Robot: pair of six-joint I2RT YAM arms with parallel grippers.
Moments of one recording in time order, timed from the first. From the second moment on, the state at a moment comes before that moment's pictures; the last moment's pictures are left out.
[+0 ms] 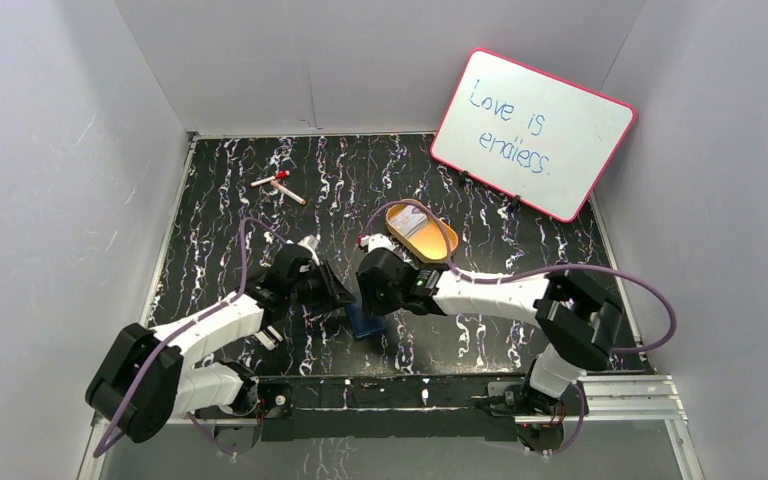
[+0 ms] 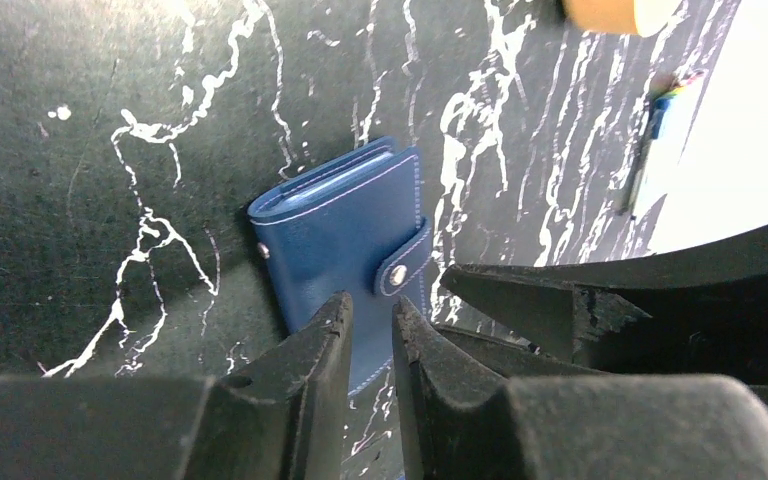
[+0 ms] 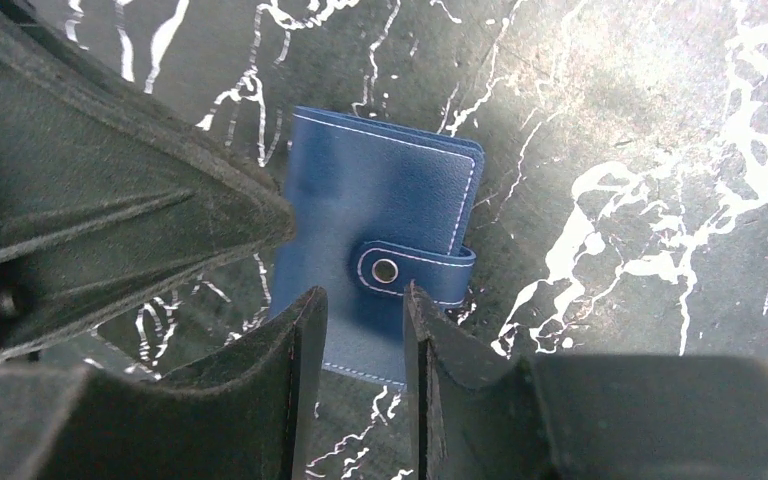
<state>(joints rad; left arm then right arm) -0.57 1.16 0.47 -0.08 0.25 -0.94 1.11 1.60 0.98 -0.26 0.13 0.62</state>
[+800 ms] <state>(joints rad) -0.57 1.27 0.35 0.14 0.30 -1.03 1.20 1.83 1.21 -0.51 0.37 0.66</state>
